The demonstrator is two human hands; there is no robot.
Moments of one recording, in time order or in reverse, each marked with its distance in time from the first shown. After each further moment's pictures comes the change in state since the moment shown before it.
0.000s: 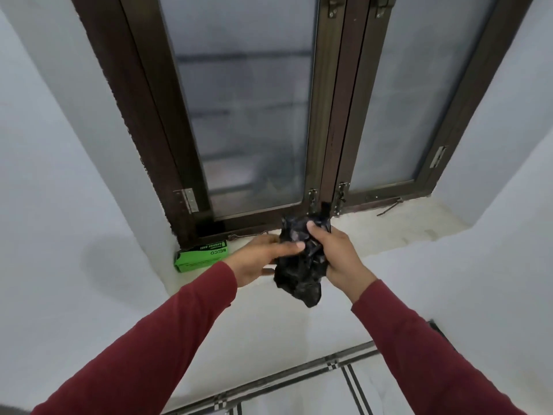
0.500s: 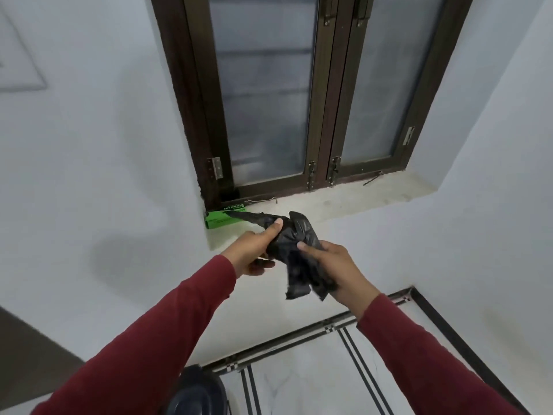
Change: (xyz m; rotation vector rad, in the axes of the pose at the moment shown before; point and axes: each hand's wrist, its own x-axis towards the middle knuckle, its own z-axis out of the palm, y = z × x) left_hand -0.181 -0.052 0.011 0.075 0.232 -0.122; right_hand -0.206 0.079 0.024 -0.154 0.007 0.030
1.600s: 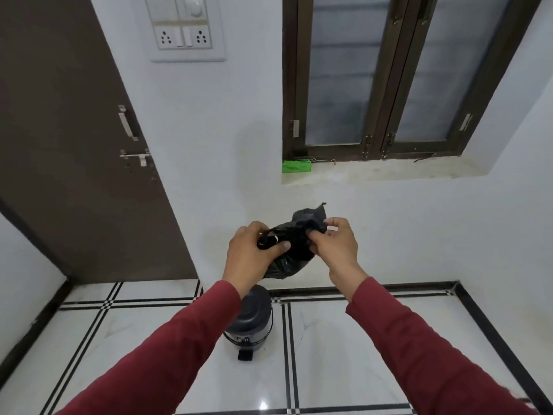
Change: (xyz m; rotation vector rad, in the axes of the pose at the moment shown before) left_hand -0.348 -0.194 0.028 0.255 0.647 0.383; right_hand -0.278 0.094 0.048 -0.243 0.112 -0.157
